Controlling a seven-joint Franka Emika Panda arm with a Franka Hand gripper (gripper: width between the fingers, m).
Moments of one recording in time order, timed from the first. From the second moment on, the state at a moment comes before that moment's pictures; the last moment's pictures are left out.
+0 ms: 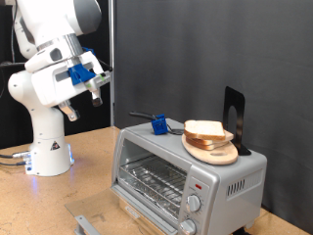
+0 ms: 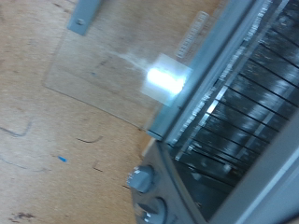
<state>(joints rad) 0.19 -0.38 -0.42 -2.39 0.28 2.27 -0.08</state>
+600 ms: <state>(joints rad) 0.29 -0.50 -0.36 -2.36 0.40 2.18 -0.20</state>
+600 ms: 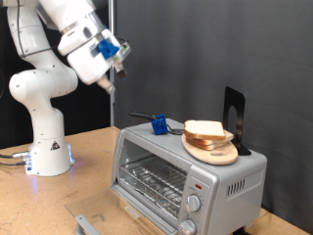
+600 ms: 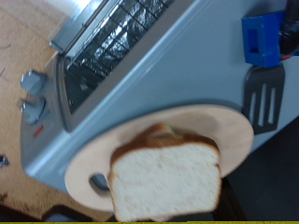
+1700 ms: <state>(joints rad) 0.32 -0.52 -0.15 -2.40 0.35 2.27 -0.14</state>
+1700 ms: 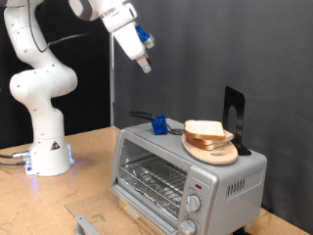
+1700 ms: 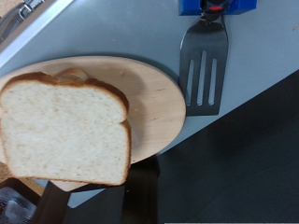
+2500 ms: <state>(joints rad) 0.31 -0.56 -0.05 -2.53 0.34 2.39 -0.02</state>
